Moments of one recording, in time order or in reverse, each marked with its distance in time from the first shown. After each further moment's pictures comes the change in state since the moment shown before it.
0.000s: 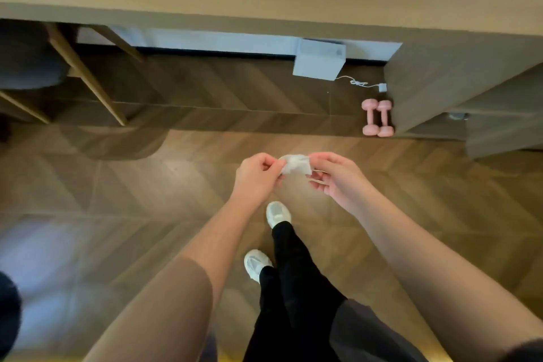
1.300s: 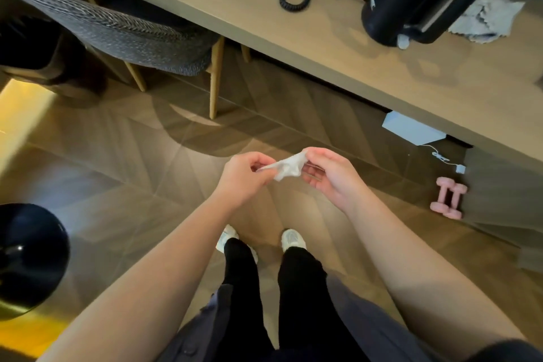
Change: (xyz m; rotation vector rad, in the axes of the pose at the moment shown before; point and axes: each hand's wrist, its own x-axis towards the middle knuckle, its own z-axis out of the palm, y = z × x) left_hand 0.071 -0.066 -0.416 -0.163 0.133 -0.027; right_hand 0.105 -0.031 0.427 -0.242 -0.151 0.024
